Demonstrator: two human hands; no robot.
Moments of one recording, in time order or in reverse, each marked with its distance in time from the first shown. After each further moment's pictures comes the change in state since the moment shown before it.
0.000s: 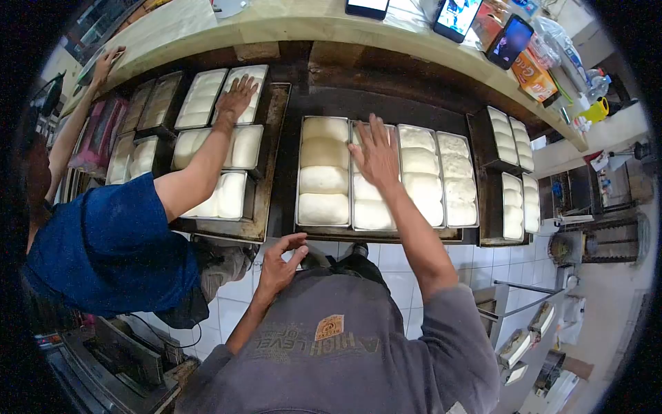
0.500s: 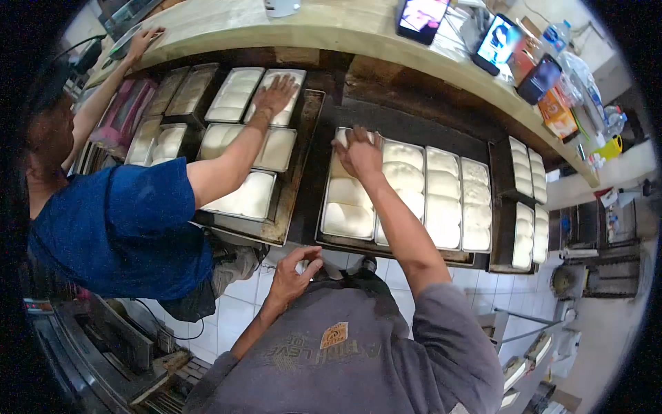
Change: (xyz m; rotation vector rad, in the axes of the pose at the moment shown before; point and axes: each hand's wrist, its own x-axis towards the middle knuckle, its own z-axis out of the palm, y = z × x) left_hand -0.013 -0.008 -0.028 0.024 0.096 -0.003; right_hand 0.086 -0.118 0.025 0.206 0.214 -0.241
